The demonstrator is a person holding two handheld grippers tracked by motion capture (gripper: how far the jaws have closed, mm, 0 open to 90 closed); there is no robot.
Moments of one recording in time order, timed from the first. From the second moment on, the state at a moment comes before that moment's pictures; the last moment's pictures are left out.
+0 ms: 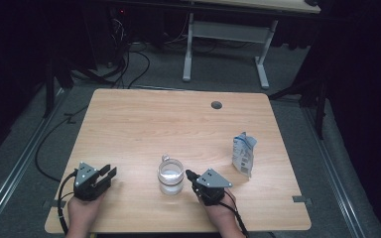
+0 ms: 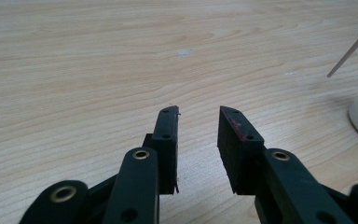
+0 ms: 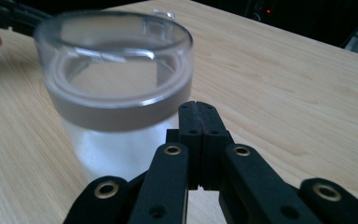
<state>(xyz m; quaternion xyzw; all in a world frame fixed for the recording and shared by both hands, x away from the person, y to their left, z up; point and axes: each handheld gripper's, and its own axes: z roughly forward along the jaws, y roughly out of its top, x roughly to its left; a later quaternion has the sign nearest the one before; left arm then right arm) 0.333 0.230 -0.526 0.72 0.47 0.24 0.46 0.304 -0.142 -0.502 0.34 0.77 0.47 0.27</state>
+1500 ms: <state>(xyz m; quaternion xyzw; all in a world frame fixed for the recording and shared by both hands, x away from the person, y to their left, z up) 0.332 0.226 -0.526 0.72 0.46 0.23 0.47 0.300 -0.166 -0.503 0.38 0.75 0.46 0.28</state>
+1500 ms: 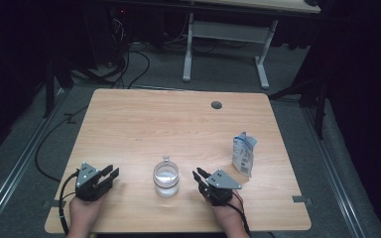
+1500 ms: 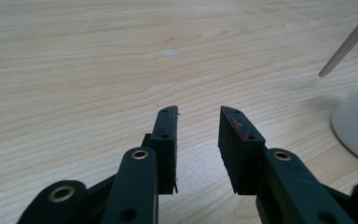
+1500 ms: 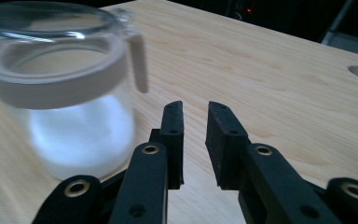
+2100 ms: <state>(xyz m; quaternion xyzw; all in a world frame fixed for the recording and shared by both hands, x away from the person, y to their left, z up) 0.331 0.221 -0.527 0.73 0.45 0.23 0.47 0.290 -0.263 -0.505 0.47 0.70 0.44 0.33</state>
